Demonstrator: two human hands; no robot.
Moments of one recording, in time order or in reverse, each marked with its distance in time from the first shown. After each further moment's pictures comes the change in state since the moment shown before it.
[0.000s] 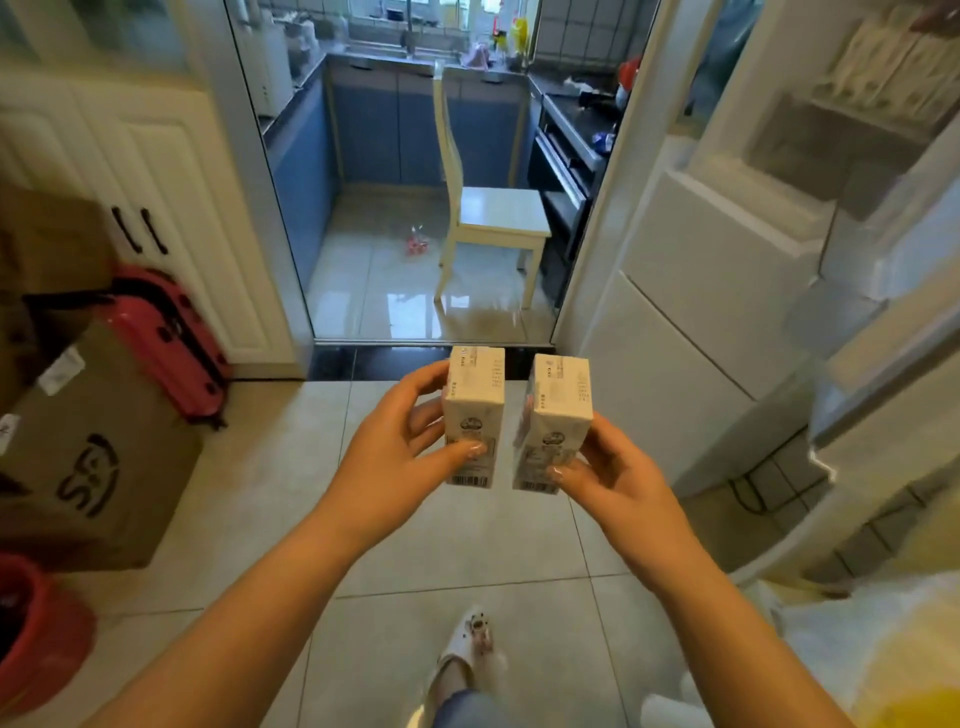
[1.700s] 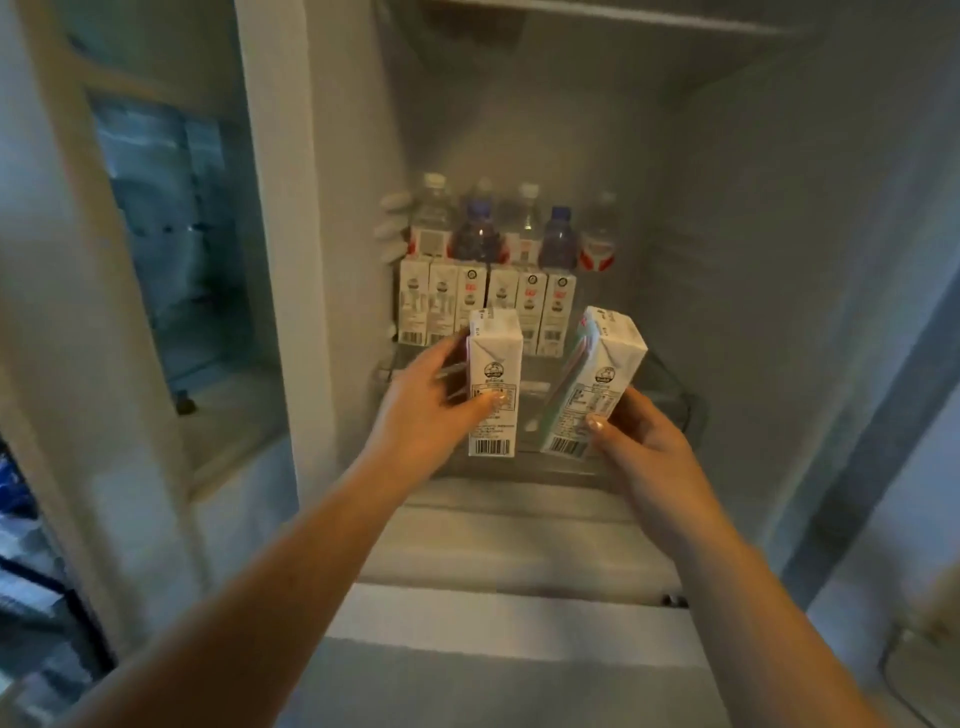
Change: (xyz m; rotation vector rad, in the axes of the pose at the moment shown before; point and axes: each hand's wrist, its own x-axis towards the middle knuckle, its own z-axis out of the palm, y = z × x) left_hand 0.865 0.106 0.441 -0.223 -1.029 0.381; right_hand 0.549 -0.038 -0.520 -0.162 1.299 -0.173
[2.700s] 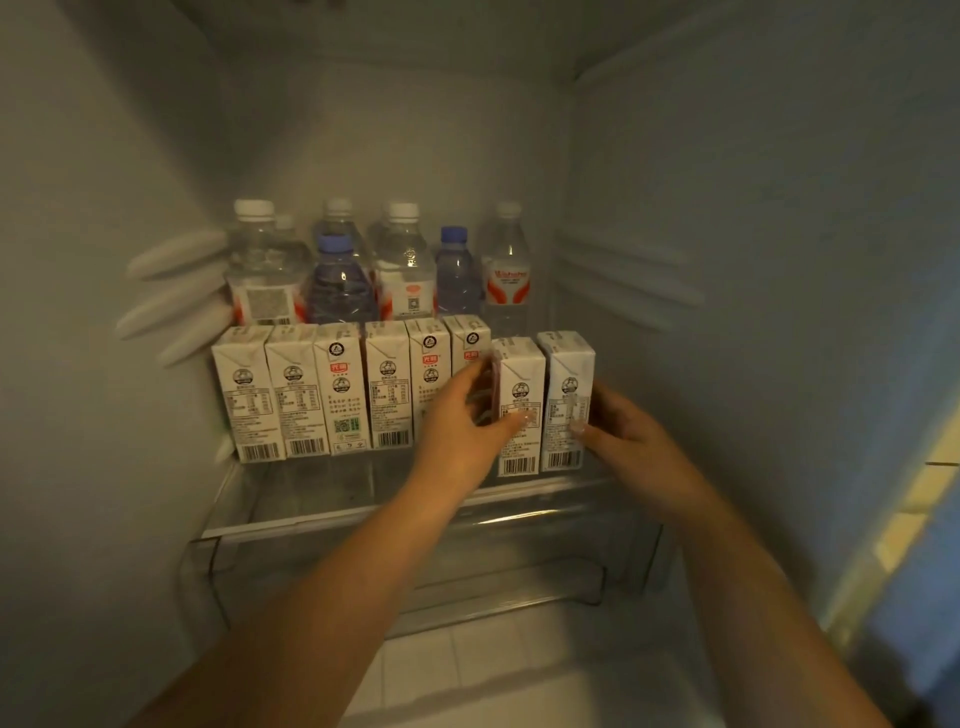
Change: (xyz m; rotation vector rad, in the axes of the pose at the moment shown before) left_hand 0.190 -0.075 0.116 -0.063 -0.199 0.051; right_hand 0.149 0.051 -0.088 -0.296 0.063 0.096
